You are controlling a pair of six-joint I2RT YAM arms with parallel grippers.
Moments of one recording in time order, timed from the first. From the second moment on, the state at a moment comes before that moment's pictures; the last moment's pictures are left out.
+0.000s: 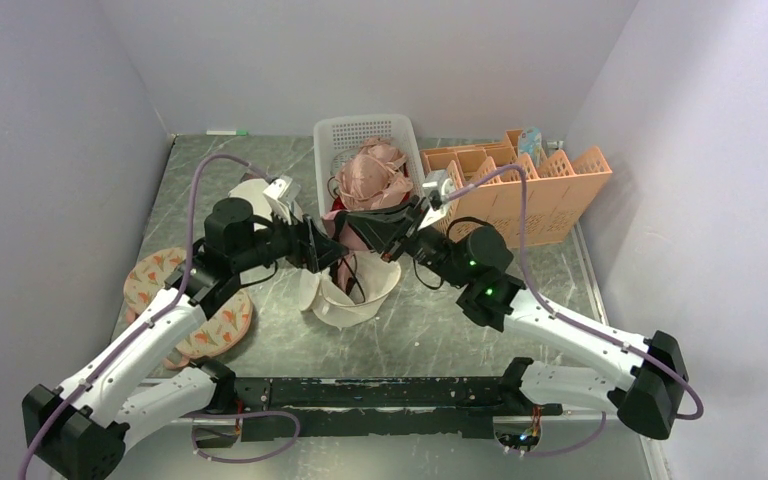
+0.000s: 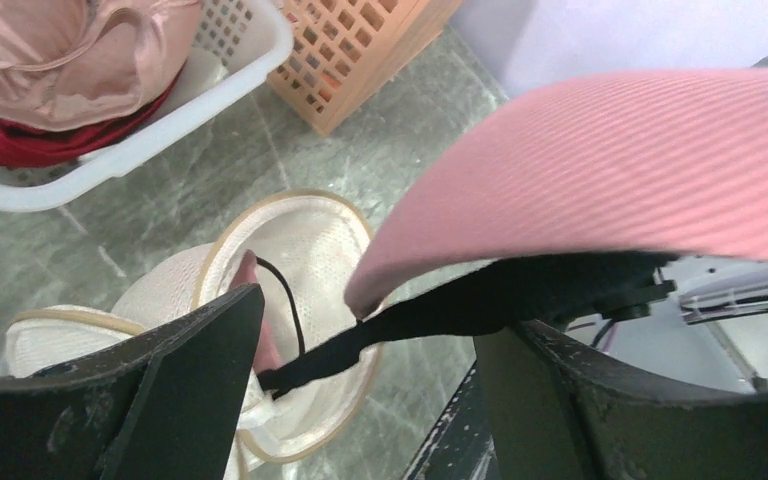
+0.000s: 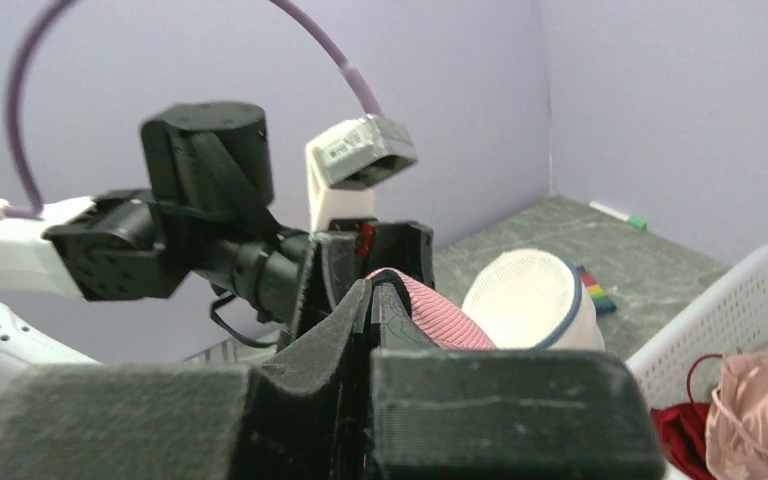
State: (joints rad) left arm -0.53 0.93 0.80 -0.14 0.45 -0.41; right arm 0.93 1.08 0.80 0.60 -0.12 0.30
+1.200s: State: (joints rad) left arm -0.53 1.16 1.48 -0.08 0.47 -0.51; right arm 0.92 0.72 0.83 0.15 0.15 0.13
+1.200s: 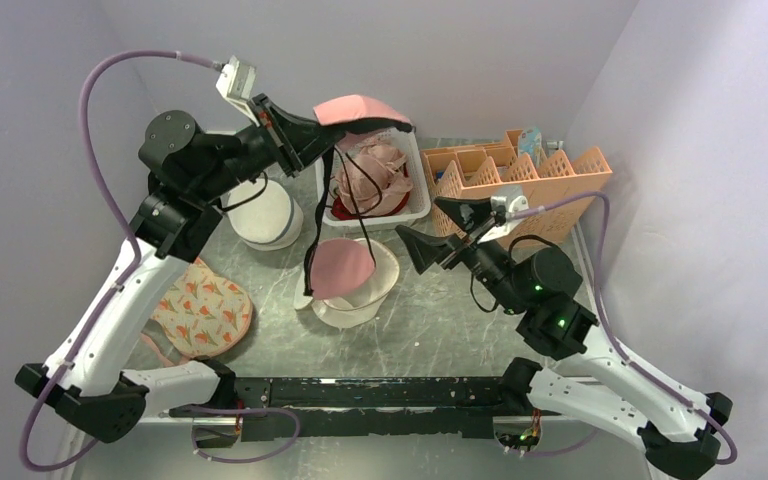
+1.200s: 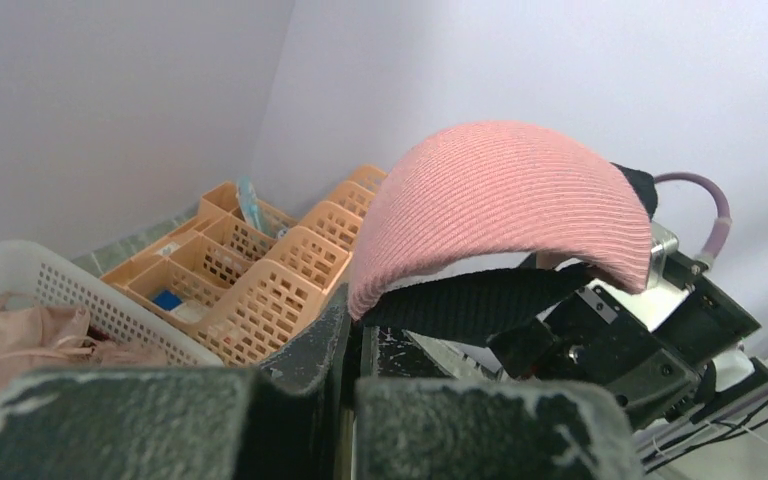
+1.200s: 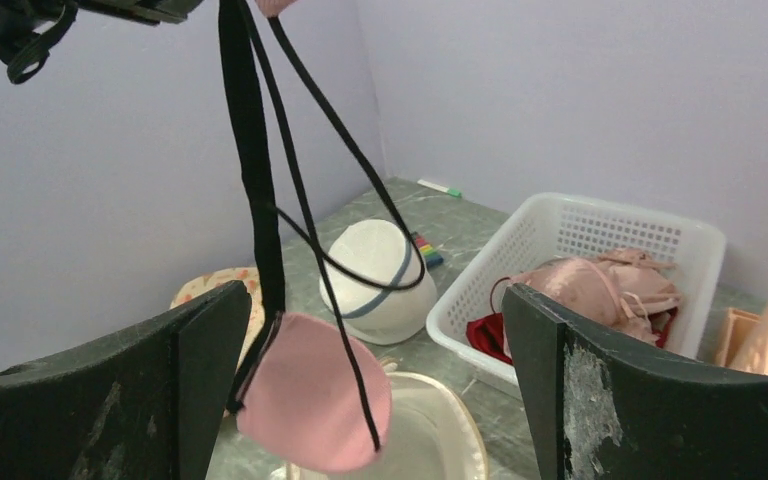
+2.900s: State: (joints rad) left arm -0.31 1.98 1.88 0.18 0.48 -0.57; right arm 0.92 0.47 0.82 -0.15 0.32 0.11
